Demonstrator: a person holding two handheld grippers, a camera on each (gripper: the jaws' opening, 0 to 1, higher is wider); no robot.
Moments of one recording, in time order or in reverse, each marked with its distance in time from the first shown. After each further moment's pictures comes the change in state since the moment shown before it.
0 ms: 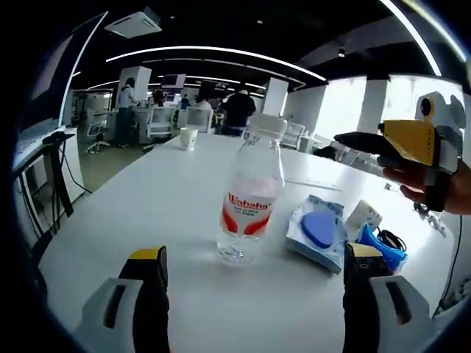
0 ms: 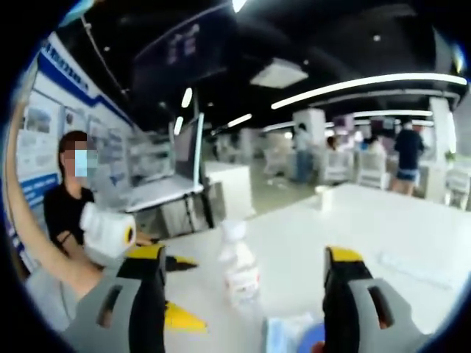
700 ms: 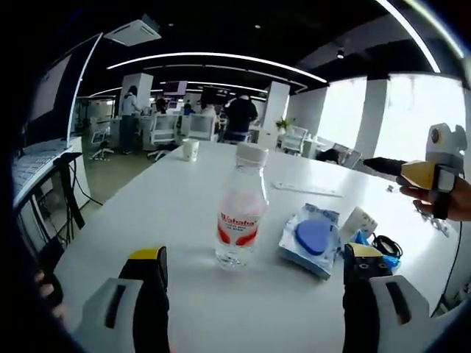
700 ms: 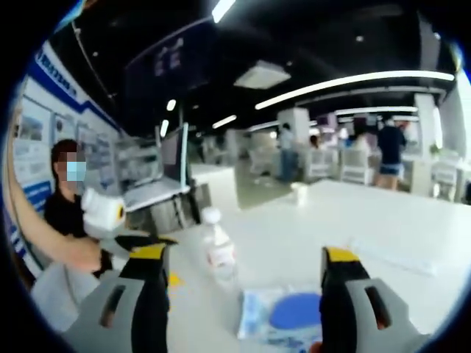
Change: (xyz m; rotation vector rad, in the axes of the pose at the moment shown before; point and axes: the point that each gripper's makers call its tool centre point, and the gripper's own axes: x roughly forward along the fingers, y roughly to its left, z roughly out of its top) left arm -0.022 -0.012 0.019 0.019 -0.021 0.054; right arm -0.069 -0.036 -0.005 0.038 -0.007 -0.056
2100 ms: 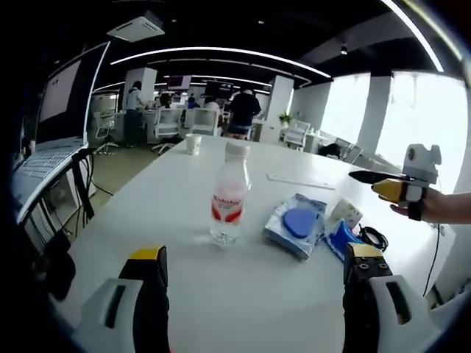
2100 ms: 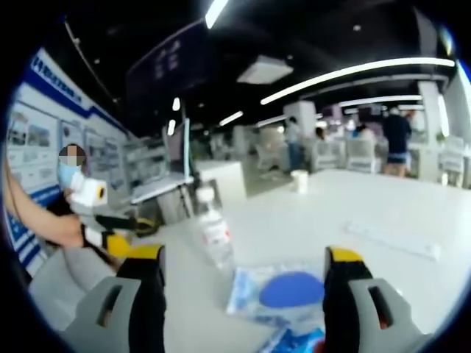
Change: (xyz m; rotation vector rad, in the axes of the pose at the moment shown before) left arm -0.049 -0.025 -0.006 0.003 0.044 -0.003; right arm -0.029 -0.020 -0.025 0.052 0.007 0.051
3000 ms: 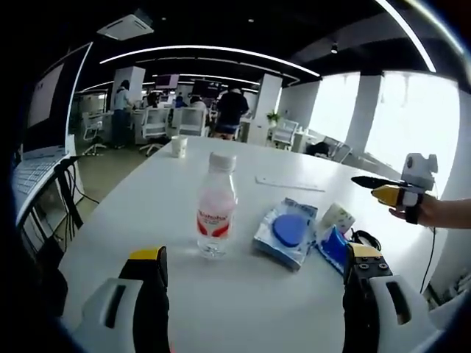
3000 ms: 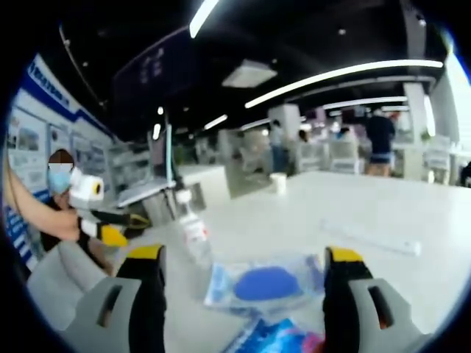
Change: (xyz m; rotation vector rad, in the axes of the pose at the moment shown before) left arm 0.018 -0.008 0.015 0.005 0.011 -0.066; right arm -0.026 -0.036 -0.001 0.007 -0.007 -0.088
